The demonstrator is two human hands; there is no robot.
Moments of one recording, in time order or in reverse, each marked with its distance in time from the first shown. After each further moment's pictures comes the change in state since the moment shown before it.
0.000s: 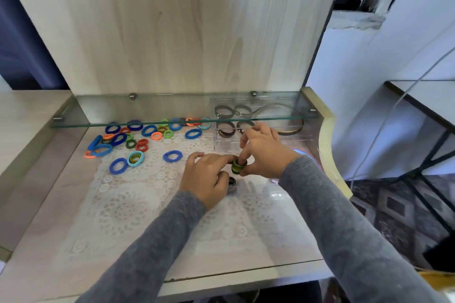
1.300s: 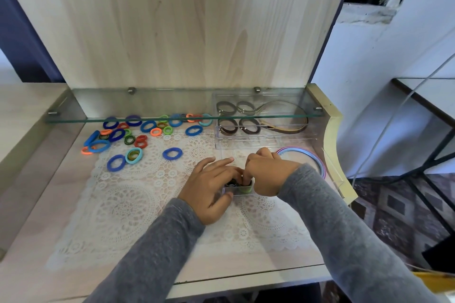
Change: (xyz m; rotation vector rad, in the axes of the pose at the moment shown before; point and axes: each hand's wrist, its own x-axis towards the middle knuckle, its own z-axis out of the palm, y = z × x) left_hand -0.015 -0.023 0.018 -0.141 -0.057 0.281; right_hand -0.001 -0.007 0.018 -0.070 -0.444 0.142
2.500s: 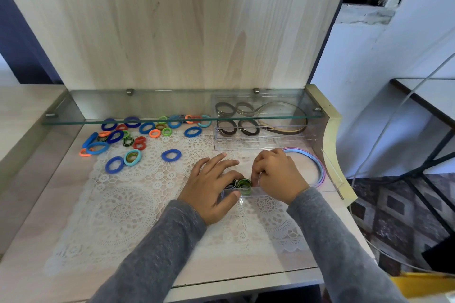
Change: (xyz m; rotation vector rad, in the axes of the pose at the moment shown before) left_hand 0.004 -0.003 0.008 0.189 -0.070 -0.086; right_hand 0.002 0.024 0.034 0.320 0.481 0.037
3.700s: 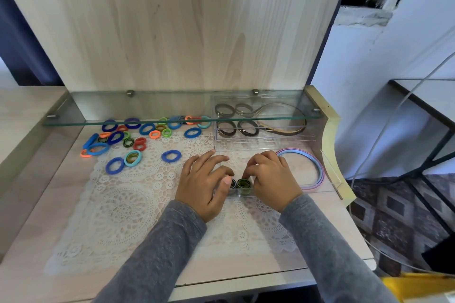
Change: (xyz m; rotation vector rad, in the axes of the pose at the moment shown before) left_hand -0.002 0.003 -0.005 0.032 0.202 -0.114; right_hand -0.006 -0.007 0.013 -0.155 0.084 -0.107
